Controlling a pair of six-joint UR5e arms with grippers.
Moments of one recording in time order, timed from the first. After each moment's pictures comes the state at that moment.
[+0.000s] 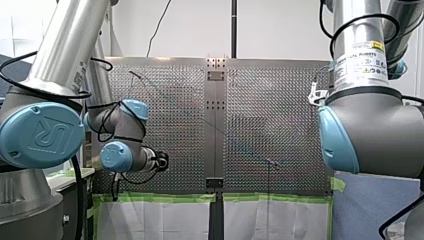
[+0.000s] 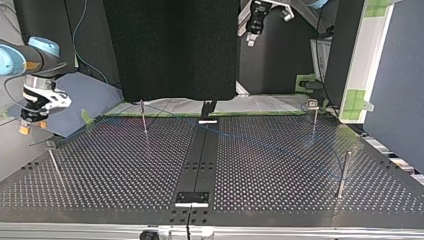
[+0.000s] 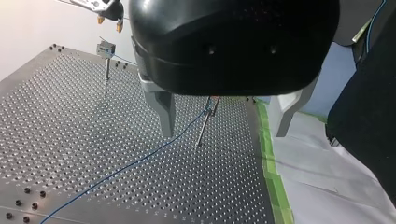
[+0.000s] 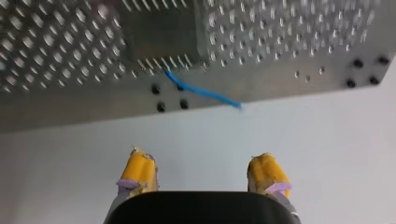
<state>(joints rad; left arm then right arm) -0.54 -1.88 -2.59 -2.05 -1.84 -1.73 1.54 -1.16 1.64 -0.55 1.52 1.69</state>
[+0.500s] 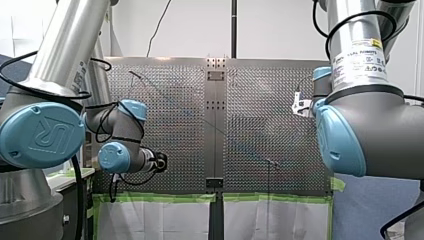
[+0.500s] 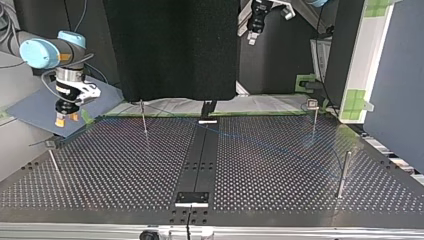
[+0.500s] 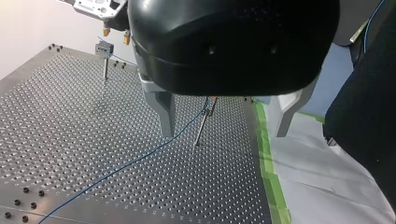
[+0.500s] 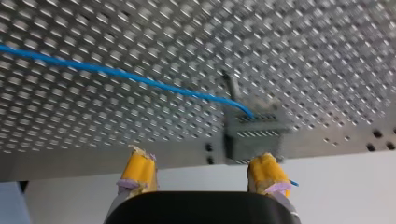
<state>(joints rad) -0.54 -1.88 -2.61 -2.04 -1.84 -1.73 1.66 -1.16 1.76 -0.63 1.56 1.66</state>
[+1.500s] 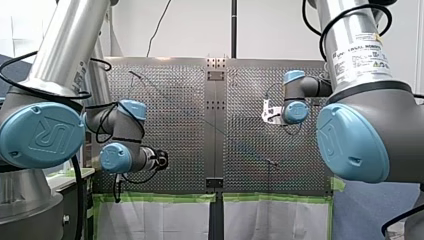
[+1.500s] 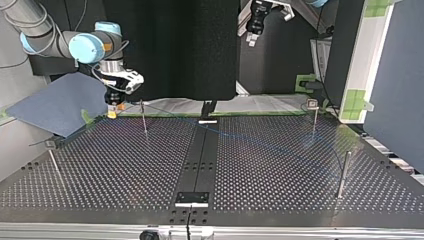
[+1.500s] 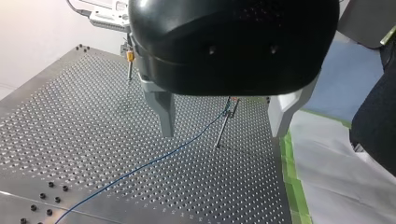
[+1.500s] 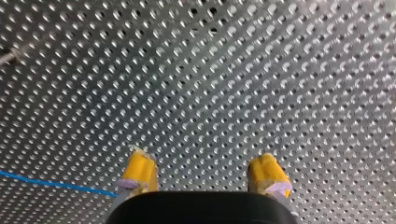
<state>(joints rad) -0.54 -1.88 -2.61 -1.99 -1.84 -1.79 1.90 -1.16 1.80 -0.55 1.62 1.62</state>
